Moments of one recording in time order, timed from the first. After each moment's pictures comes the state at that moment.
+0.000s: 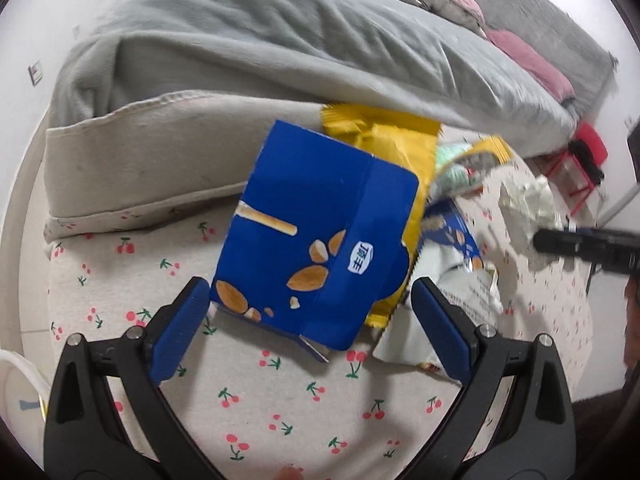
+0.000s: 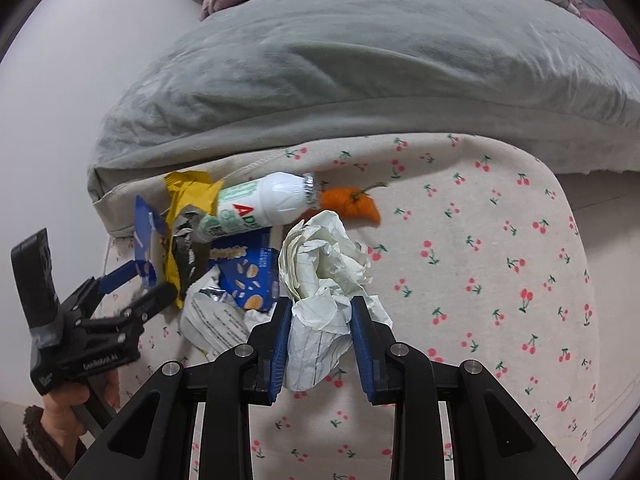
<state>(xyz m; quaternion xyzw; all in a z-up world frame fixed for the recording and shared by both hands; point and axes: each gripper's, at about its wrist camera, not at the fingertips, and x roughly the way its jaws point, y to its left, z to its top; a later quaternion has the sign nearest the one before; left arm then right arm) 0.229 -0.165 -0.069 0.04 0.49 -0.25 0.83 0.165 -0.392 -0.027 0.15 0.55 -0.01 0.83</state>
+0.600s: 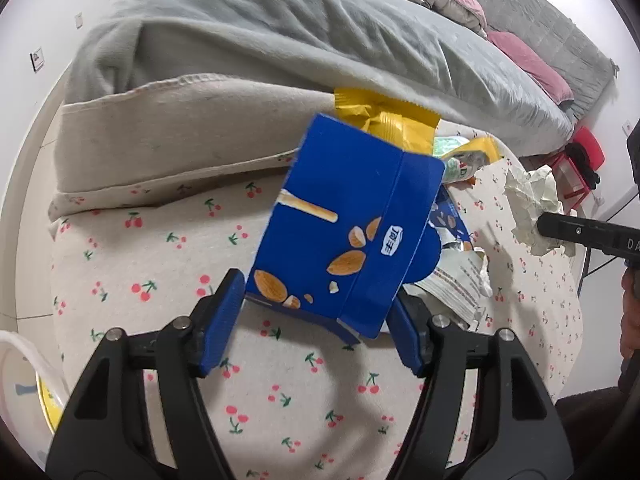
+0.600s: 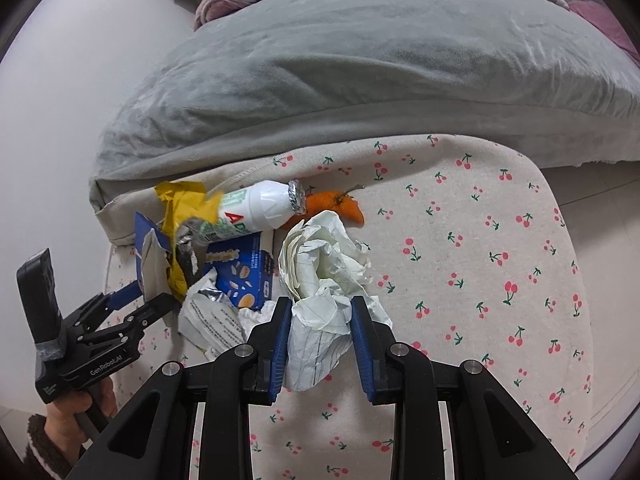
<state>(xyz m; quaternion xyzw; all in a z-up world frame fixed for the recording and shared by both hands) 0.215 -0.136 -0.064 0.02 0.50 -0.25 0.83 0.154 -0.394 -0.022 0.16 0.53 -0.02 0.83</state>
